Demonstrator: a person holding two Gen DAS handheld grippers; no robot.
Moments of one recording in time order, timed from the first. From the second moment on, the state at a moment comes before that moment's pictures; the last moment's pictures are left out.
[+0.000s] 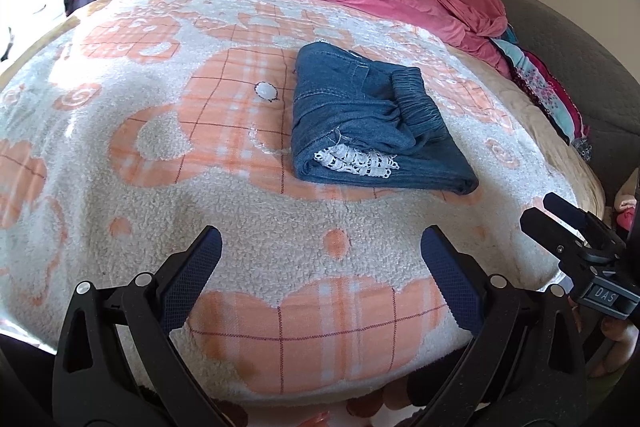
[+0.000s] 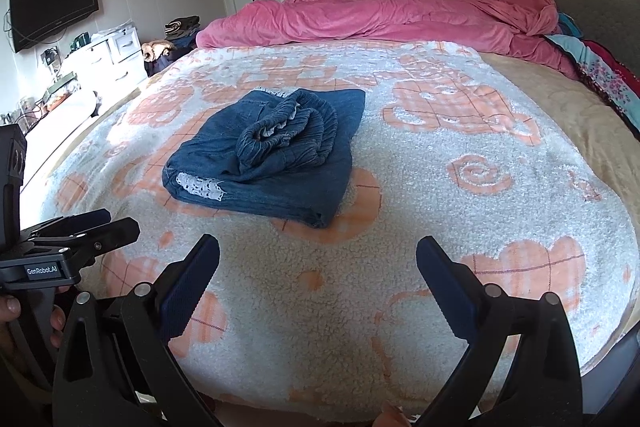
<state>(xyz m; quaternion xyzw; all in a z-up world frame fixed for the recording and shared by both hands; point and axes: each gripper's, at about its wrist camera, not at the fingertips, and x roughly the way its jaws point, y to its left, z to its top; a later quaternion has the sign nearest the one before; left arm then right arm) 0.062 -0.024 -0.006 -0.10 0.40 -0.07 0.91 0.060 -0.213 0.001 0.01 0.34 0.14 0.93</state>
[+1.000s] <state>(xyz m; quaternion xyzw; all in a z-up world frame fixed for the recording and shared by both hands) 0.063 -0.022 -0.006 -0.10 0.41 -0.07 0.91 0.061 -0.216 0.000 0.01 0.34 0.13 0.93</state>
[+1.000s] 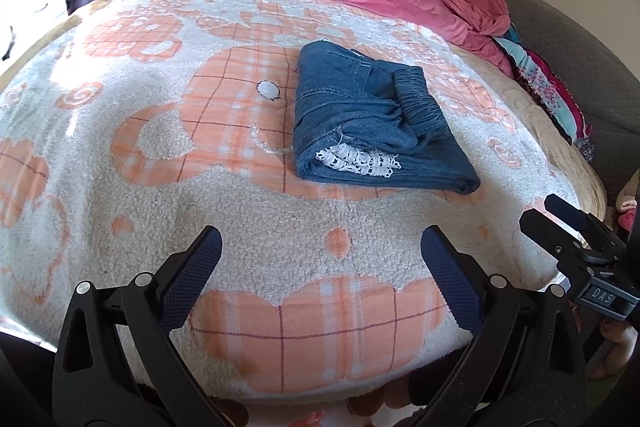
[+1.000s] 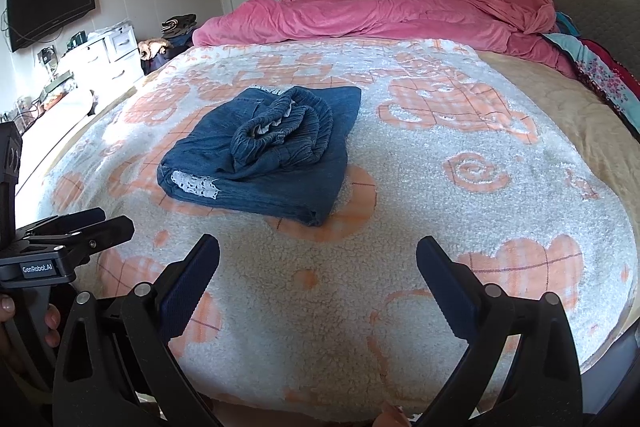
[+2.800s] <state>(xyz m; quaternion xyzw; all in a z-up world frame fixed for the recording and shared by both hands) 0.078 0.019 0.014 -0.15 0.40 -0.01 0.90 0.086 -0.235 0.005 0.02 0.36 0.09 0.93</state>
